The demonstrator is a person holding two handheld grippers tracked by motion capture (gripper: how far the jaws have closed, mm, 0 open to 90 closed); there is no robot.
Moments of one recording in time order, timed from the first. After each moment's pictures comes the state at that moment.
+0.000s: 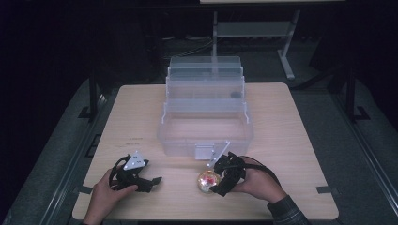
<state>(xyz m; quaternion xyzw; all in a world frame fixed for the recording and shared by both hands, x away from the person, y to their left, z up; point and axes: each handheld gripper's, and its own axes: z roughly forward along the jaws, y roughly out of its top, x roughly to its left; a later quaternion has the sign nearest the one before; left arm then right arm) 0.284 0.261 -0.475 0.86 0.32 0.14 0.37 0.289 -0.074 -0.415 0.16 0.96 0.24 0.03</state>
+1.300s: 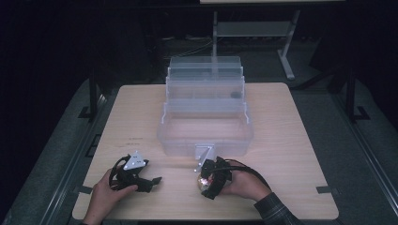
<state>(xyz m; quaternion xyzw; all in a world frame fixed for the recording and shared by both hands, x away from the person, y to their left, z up) 0.283 0.261 -0.475 0.86 0.32 0.14 0.37 0.295 -0.038 -0.445 0.14 0.97 0.19 0.01</state>
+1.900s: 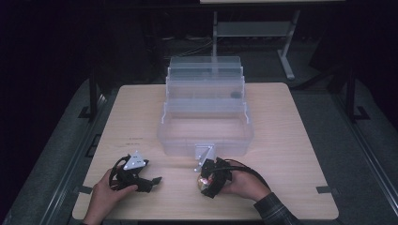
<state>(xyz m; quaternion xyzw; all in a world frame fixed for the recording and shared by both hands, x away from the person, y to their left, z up) 0.283 0.261 -0.475 0.86 0.32 0.14 0.37 0.296 -0.039 -0.447 0.15 0.97 0.19 0.01</state>
